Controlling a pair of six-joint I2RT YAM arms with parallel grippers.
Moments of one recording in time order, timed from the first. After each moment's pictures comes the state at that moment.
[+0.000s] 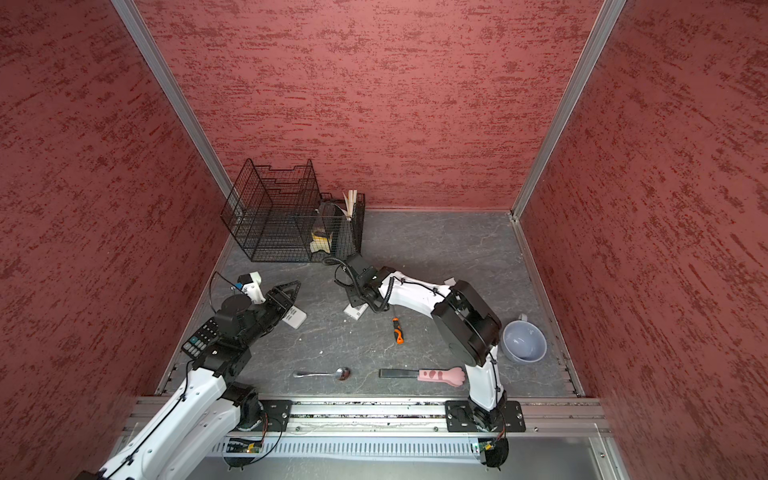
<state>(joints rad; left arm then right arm) -0.23 0.68 0.35 0.02 0.18 -1.04 0.82 1.88 1.34 -0.46 0.06 0.40</state>
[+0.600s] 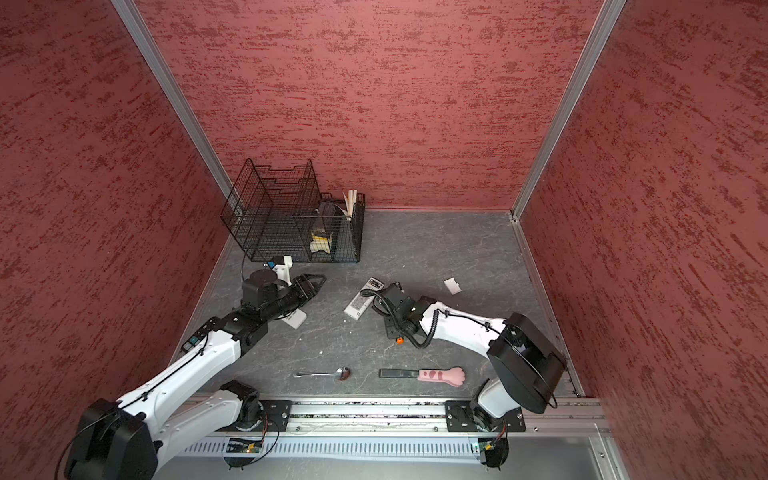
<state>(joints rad) -0.38 1.02 0.56 0.02 0.25 -0.93 0.83 1.51 0.84 -0.53 0.09 0.60</state>
